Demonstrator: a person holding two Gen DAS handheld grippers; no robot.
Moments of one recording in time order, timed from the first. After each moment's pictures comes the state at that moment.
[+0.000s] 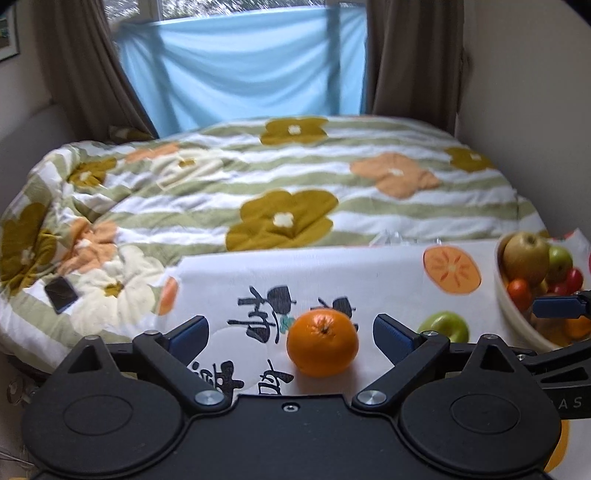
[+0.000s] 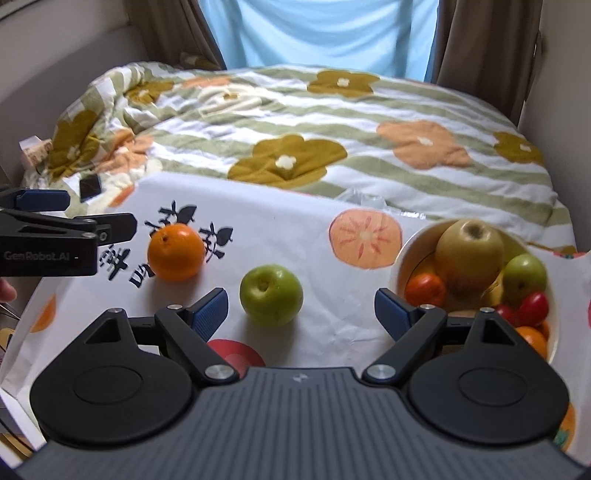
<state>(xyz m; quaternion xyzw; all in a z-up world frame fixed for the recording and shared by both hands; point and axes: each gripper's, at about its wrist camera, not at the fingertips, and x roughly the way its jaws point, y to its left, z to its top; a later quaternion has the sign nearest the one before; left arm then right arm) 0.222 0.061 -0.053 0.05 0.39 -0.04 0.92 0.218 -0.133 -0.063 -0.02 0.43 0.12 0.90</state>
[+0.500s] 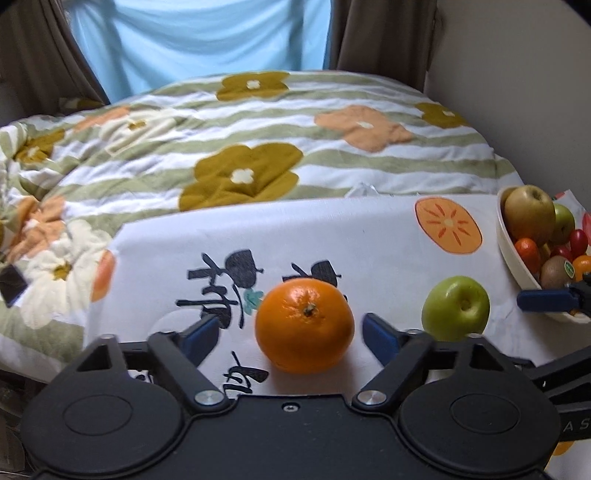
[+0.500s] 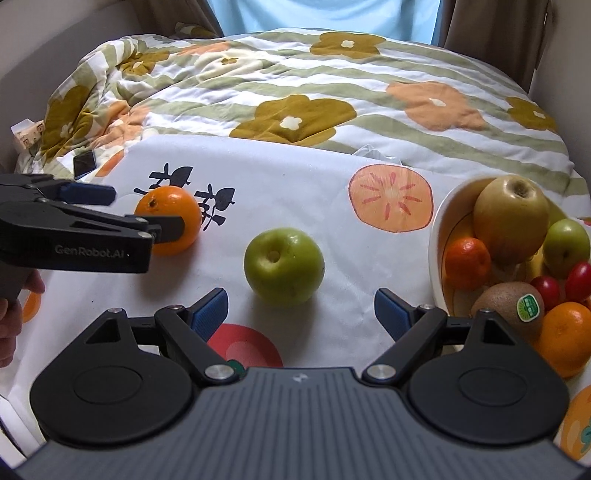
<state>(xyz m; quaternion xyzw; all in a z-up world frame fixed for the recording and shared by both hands) 0.261 0.062 -0.101 0.05 0.46 -0.11 0.88 0.234 -0.118 -0.095 -0.02 0.47 0.12 0.88</state>
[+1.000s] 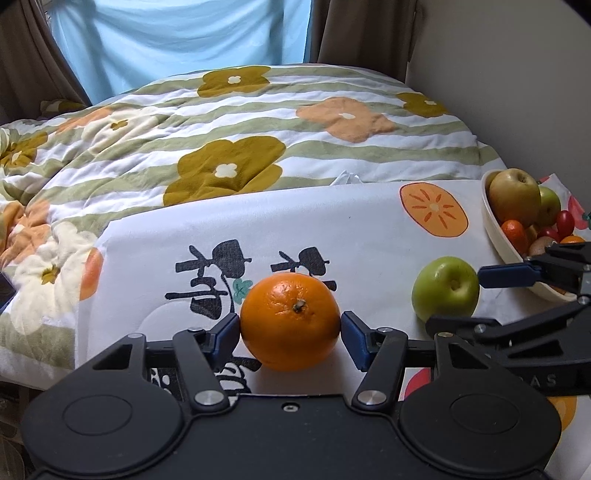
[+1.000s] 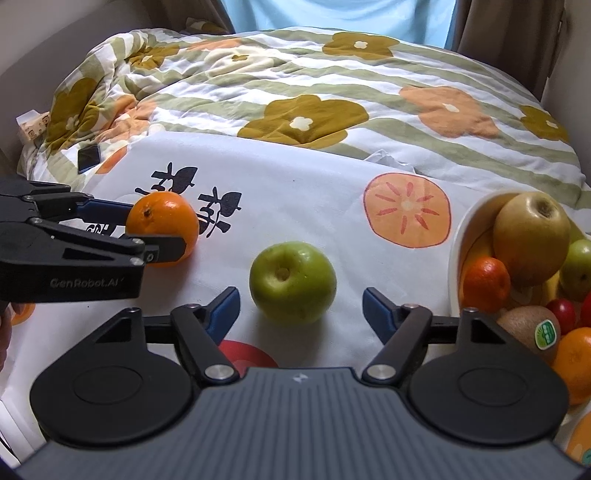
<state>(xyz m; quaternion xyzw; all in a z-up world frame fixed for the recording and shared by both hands) 0.254 0.064 -0.101 0.06 0.46 -0.13 0.88 0.249 -0.108 -0.102 -0.03 0.47 0.14 0.87</state>
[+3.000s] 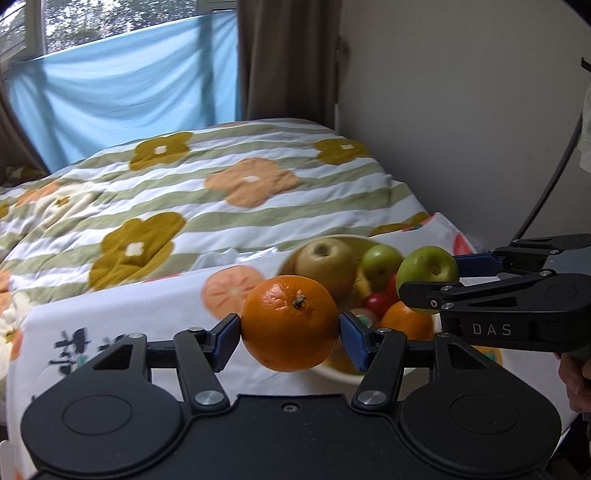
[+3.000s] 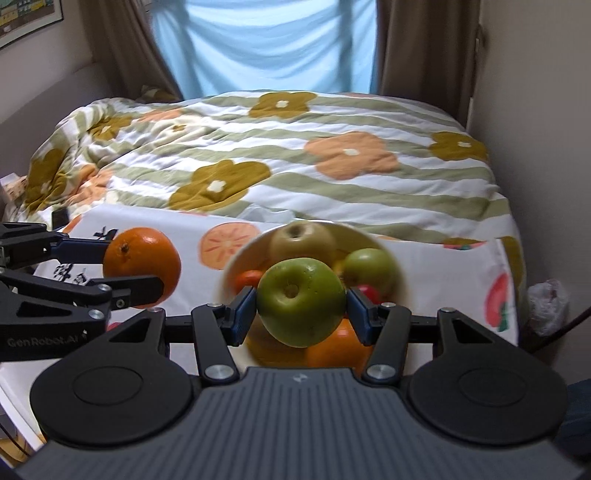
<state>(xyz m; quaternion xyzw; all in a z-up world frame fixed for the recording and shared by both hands) 0.197 -0.131 -0.020 0.07 0.39 -0.19 0.90 0.193 -0.314 -0.021 0.01 0.39 0.08 0.92</state>
